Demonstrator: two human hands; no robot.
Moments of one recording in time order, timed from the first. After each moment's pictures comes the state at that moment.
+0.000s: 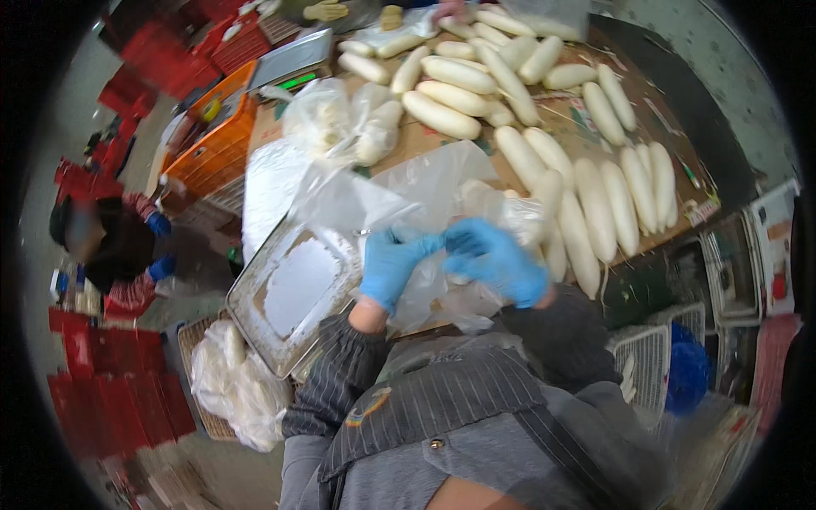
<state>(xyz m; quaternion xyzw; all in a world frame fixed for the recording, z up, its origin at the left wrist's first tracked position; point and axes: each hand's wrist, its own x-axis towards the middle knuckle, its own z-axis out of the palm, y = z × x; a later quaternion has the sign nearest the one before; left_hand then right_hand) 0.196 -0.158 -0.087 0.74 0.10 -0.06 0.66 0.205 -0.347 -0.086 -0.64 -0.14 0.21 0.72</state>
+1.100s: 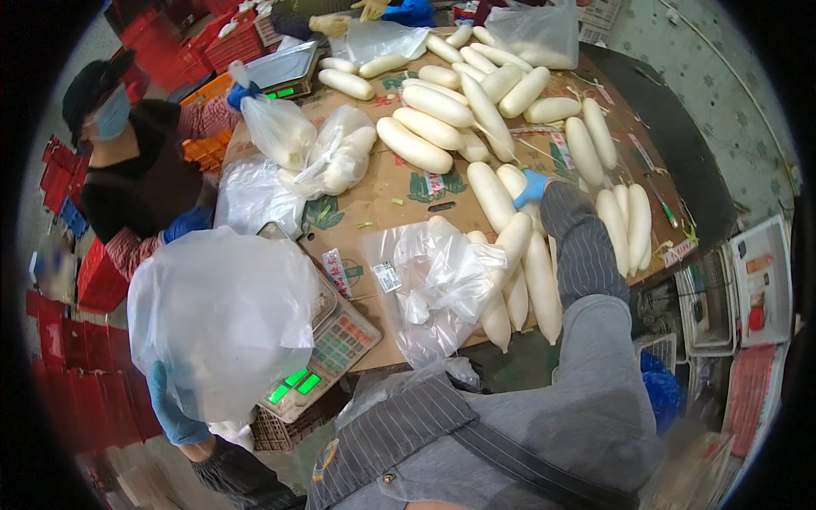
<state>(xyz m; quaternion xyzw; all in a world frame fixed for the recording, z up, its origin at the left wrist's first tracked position) 0.029 0.012 0.002 0.52 0.28 0.31 0.74 0.506 -0.538 -0.210 -0.96 -0.07 0.24 0.13</state>
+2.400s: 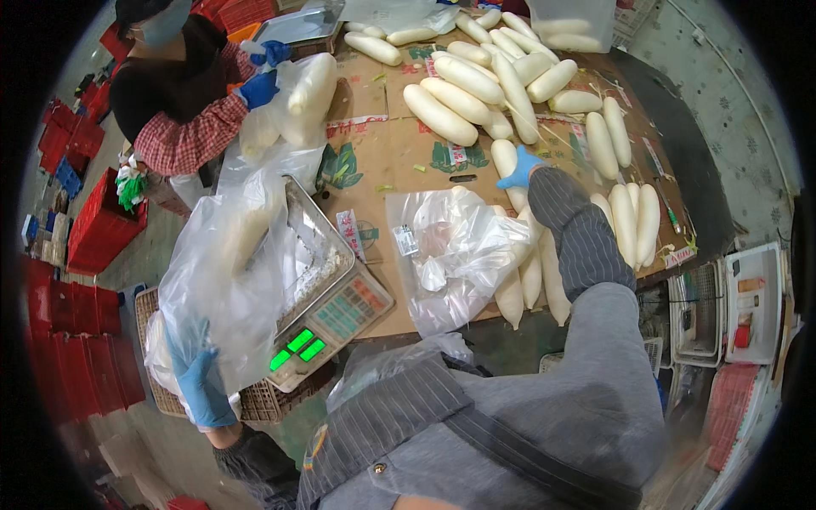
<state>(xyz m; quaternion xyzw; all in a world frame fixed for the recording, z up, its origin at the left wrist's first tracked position) 0.010 -0.002 -0.039 0.65 0.32 0.28 0.64 0.471 -0.453 -0.194 -0.99 -0.08 0.13 0.03</state>
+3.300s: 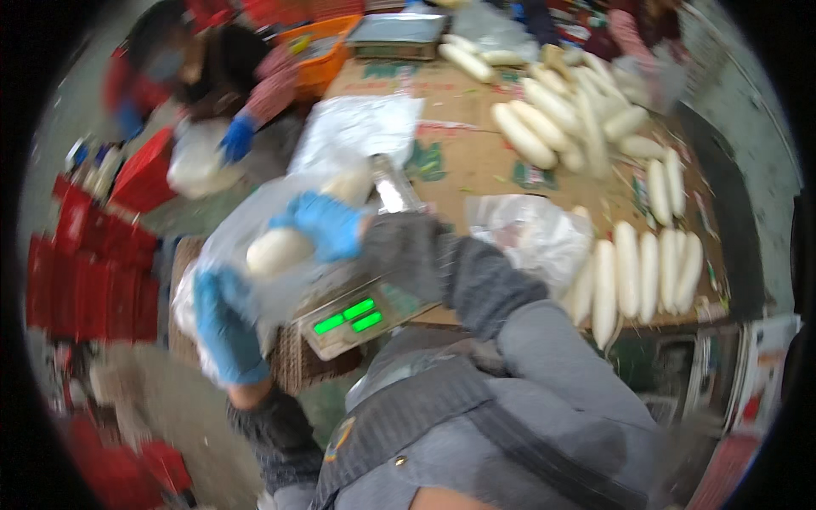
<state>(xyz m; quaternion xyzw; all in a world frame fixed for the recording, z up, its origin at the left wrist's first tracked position) -0.015 0.020 -0.024 0.59 0.23 0.37 0.68 0.216 -0.045 -0.093 -0.61 -0.71 0.02 0.36</state>
